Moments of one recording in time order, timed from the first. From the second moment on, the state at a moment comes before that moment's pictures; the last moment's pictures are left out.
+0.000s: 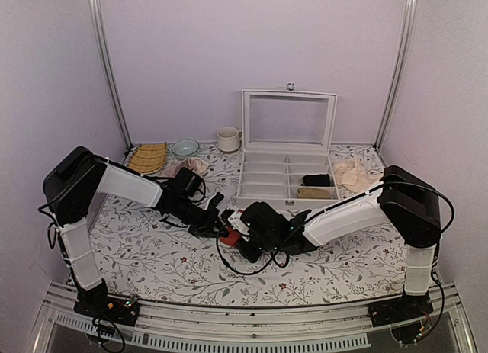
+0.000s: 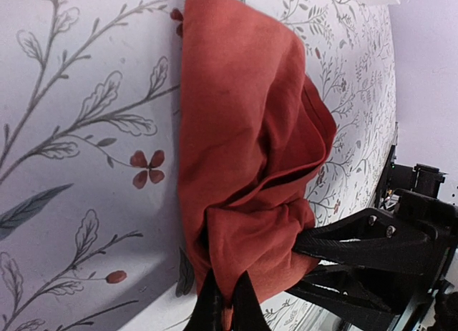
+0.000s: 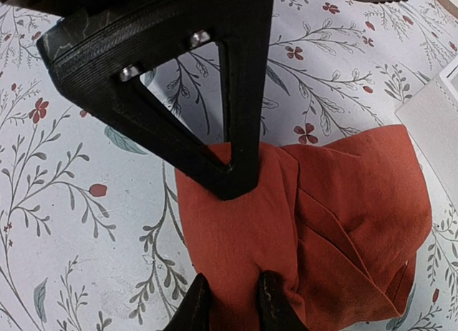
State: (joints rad) left arm -0.62 1.89 0.96 -0.12 0.65 -0.53; right arm 1.12 2.00 1.13 0.07 0.14 0.10
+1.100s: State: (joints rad) left arm -0.52 1.88 1.00 -0.18 0.64 -0.58; right arm 1.03 1.99 0.96 0.41 -0.14 0.31
